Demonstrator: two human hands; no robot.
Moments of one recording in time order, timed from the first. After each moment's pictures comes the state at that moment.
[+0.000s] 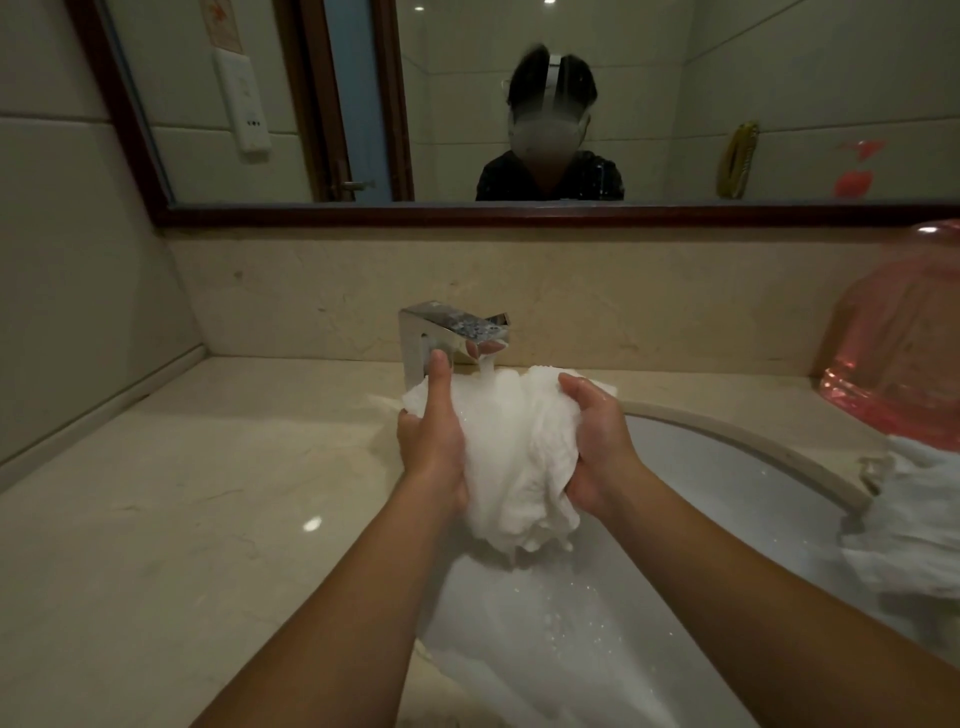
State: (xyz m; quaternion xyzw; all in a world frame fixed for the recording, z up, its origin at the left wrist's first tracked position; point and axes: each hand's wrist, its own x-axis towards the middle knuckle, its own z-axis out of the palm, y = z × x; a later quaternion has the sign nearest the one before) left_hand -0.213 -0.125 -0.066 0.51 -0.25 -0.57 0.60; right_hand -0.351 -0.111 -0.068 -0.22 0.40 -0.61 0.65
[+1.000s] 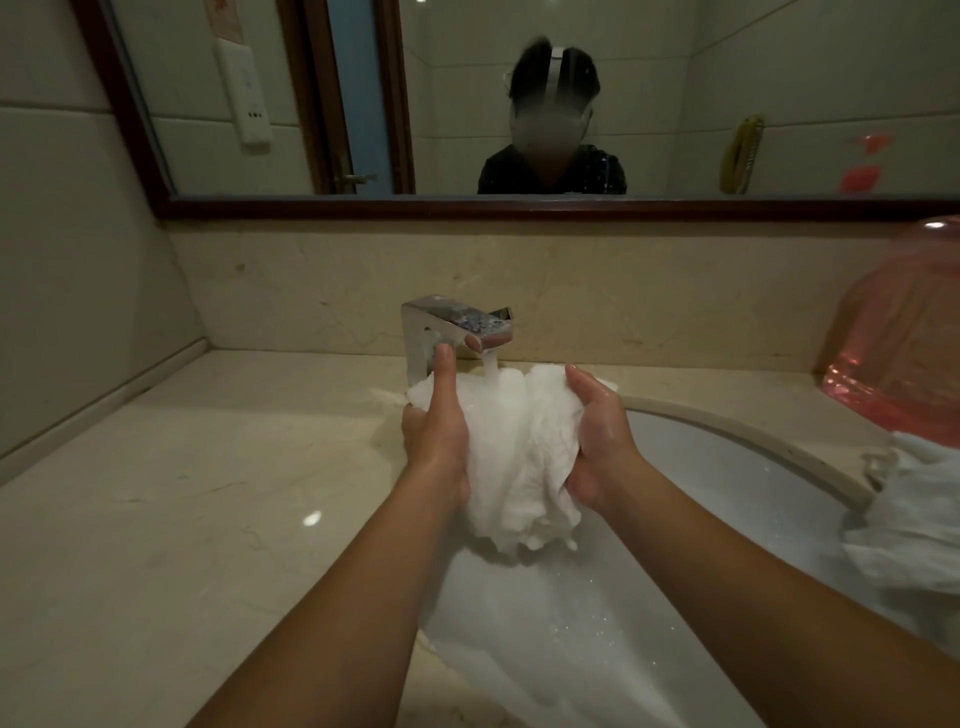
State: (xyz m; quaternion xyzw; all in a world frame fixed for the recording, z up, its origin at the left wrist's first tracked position) left_hand -0.212 -0.133 -0.074 0.50 -0.28 -0.56 0.60; right_hand -0.347 -0.105 -0.063 -0.20 0.41 -0.60 0.66
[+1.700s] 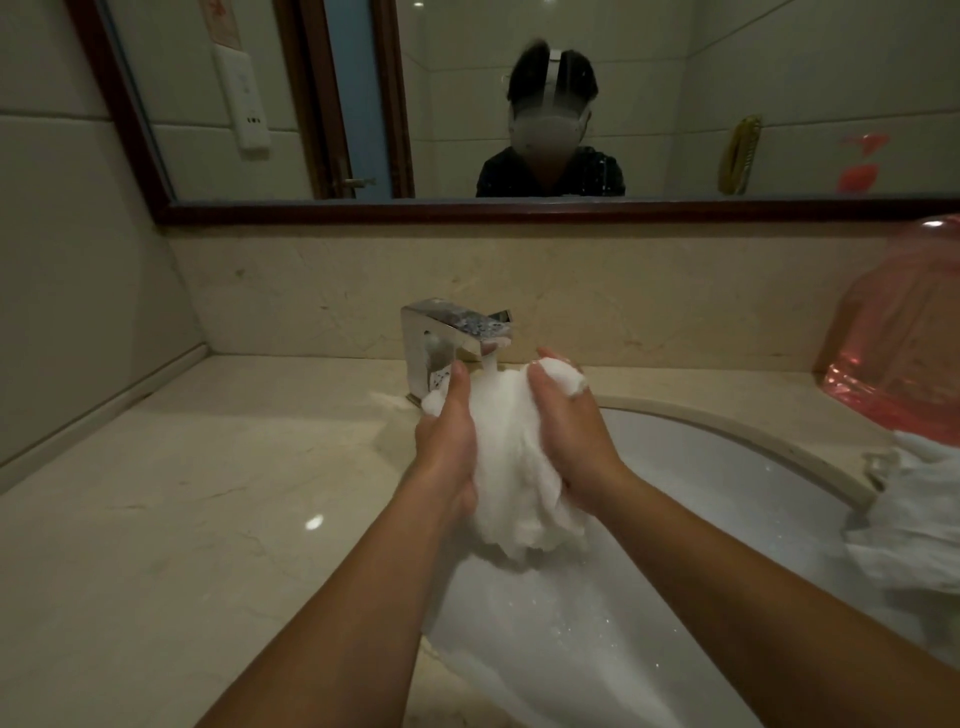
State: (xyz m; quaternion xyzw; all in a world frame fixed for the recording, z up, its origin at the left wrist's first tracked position) left_hand -0.214 -0.127 -0.070 0.52 -0.30 -0.61 0.52; right_hand -0.336 -0.115 -0.073 -0.44 0.52 -0.59 0.43
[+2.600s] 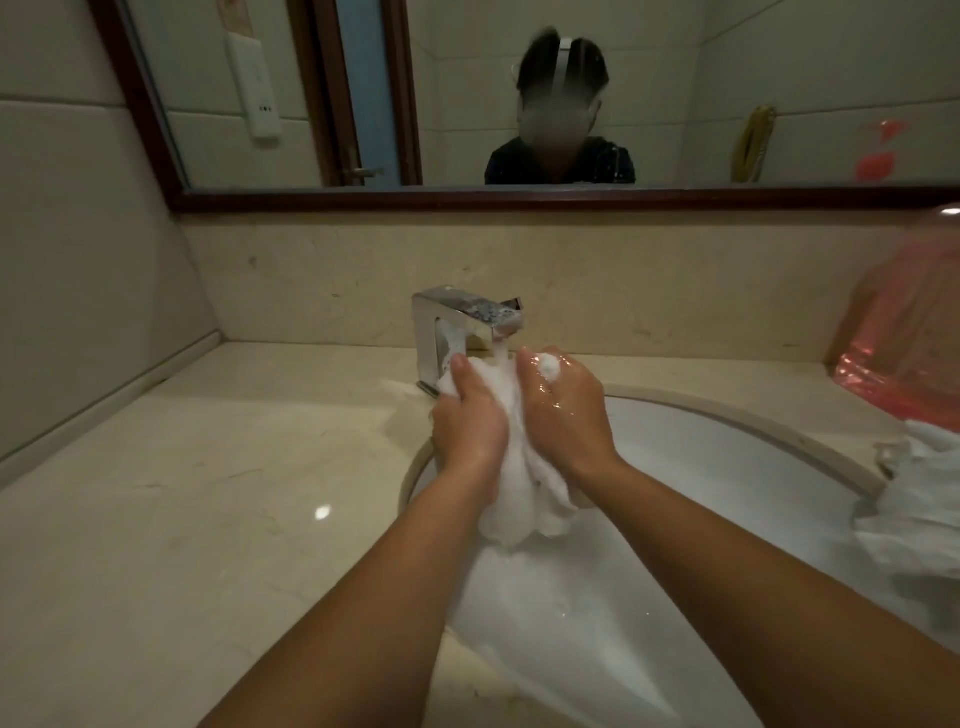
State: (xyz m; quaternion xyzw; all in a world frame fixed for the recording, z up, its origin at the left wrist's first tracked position) left_hand -0.229 -0.109 -0.056 0.60 -0.36 -0.44 0.56; right_hand -0.324 -0.110 -0.068 -0.60 0.57 -0.54 0.15
